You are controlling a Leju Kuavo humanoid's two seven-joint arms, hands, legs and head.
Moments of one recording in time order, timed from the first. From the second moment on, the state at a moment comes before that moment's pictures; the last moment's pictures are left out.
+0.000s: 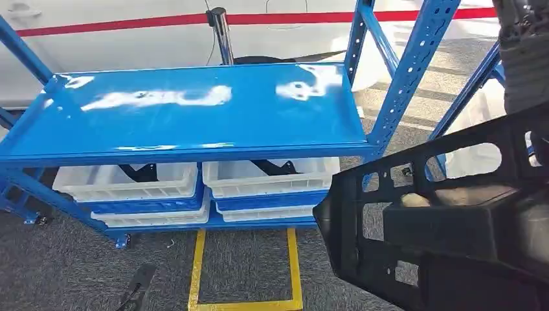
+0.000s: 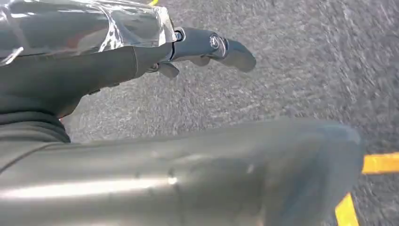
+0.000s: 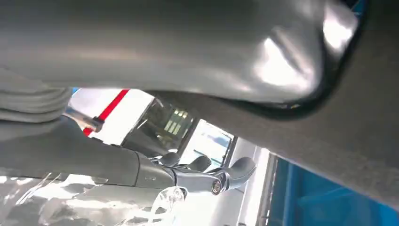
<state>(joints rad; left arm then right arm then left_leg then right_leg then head) -0.11 -0.05 0.12 -0.17 -0.77 0.15 0.11 -0.89 -0.33 0.11 -1.92 -0.63 0.01 0.07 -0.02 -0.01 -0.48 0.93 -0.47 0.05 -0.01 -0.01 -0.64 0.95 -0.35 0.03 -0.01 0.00</state>
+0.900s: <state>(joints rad) -0.13 -0.05 0.12 -0.17 -0.76 0.14 0.11 -0.89 -0.33 0.11 -1.90 -0.62 0.01 0.06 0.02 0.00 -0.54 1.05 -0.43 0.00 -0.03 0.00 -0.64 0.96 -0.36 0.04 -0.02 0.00</state>
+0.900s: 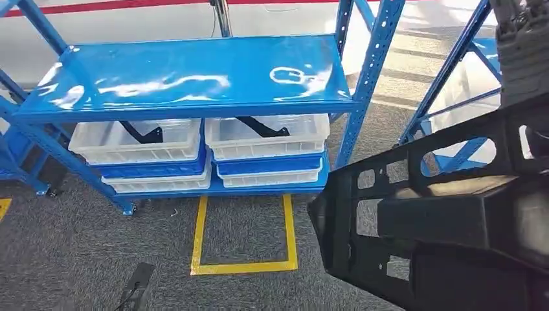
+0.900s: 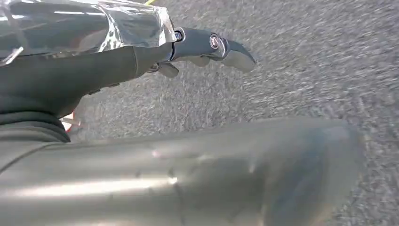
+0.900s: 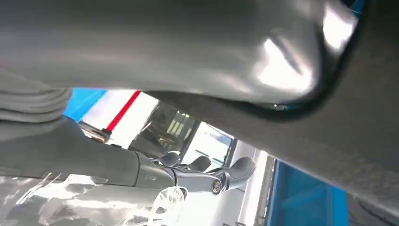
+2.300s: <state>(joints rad) -0.09 -0.03 0.17 -0.17 -0.75 0.15 0.10 -0.62 -0.48 -0.12 -2.14 -0.60 -0.05 0.14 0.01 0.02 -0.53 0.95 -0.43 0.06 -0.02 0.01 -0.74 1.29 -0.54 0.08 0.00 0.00</state>
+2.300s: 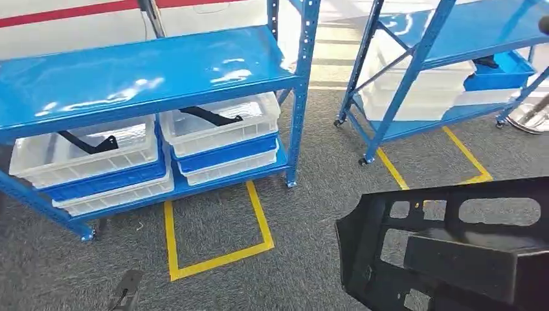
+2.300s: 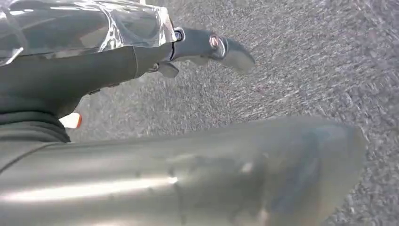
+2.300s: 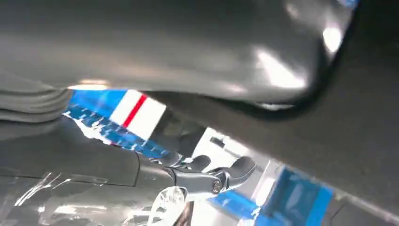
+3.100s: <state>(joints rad) -0.09 -0.02 0.18 -0.17 -0.74 0.15 0.10 -0.52 -0.55 -0.28 -2.15 -0.49 -0.06 0.13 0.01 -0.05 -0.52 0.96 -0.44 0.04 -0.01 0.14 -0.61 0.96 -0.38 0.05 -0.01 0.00</state>
